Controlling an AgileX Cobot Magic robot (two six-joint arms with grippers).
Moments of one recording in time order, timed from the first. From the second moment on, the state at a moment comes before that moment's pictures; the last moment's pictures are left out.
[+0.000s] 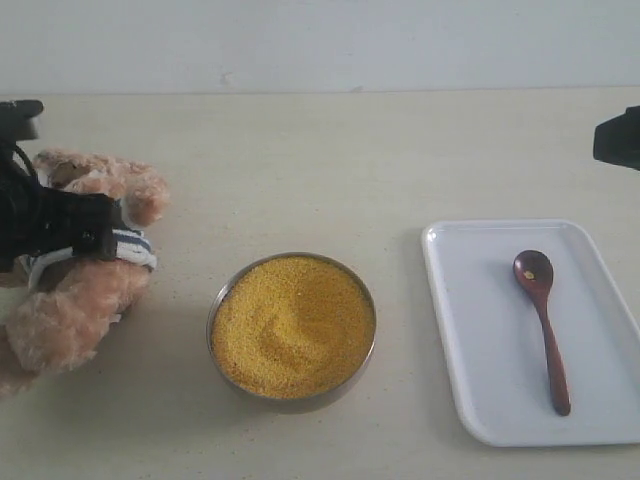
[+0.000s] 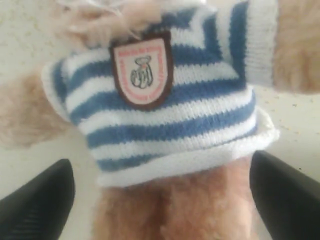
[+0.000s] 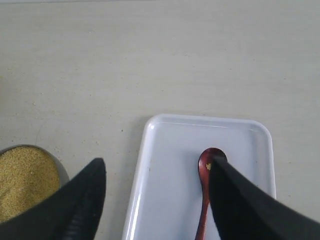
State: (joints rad) left arm -0.24 1.50 -0.79 0.16 0.60 -0.49; right arm 0.30 0.82 -0.71 0.05 0.61 0.16
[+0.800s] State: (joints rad) left arm -0.23 0.47 -0.58 0.20 0.40 -0.49; right arm 0.30 0.35 -0.10 0.20 0.14 0.37
